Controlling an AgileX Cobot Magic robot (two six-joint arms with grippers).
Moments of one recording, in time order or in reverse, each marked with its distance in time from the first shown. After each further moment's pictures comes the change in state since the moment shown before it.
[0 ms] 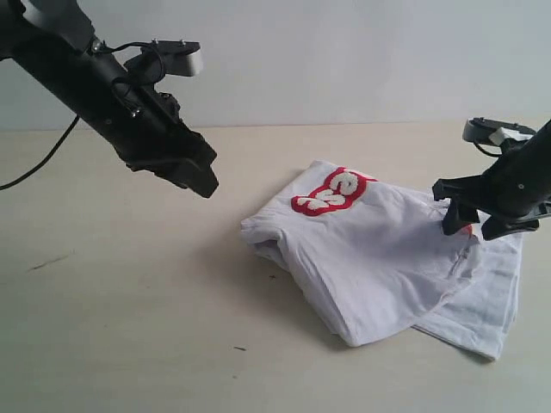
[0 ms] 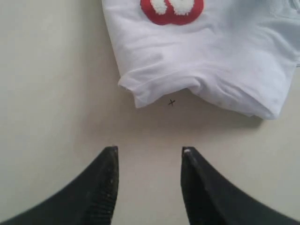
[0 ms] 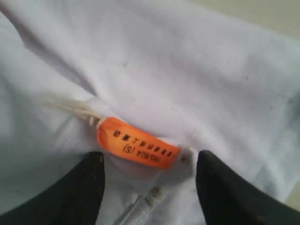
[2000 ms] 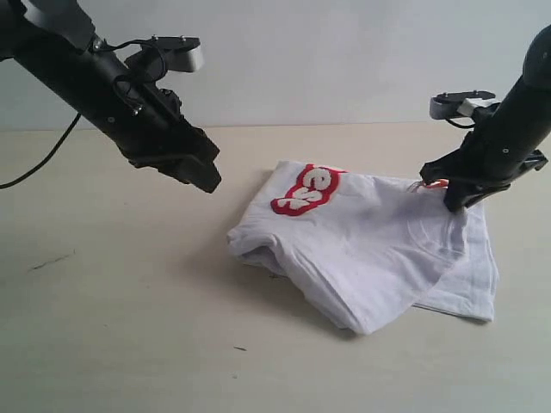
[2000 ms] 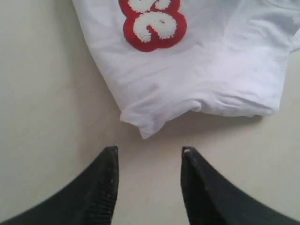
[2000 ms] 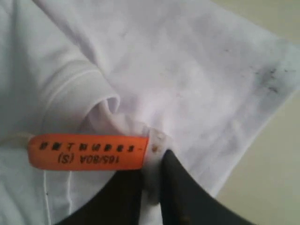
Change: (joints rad) left arm 0.000 0.000 0.000 -0.011 -0.028 0.004; right arm 0.051 0.082 -0.266 -0.173 0.218 -0.079
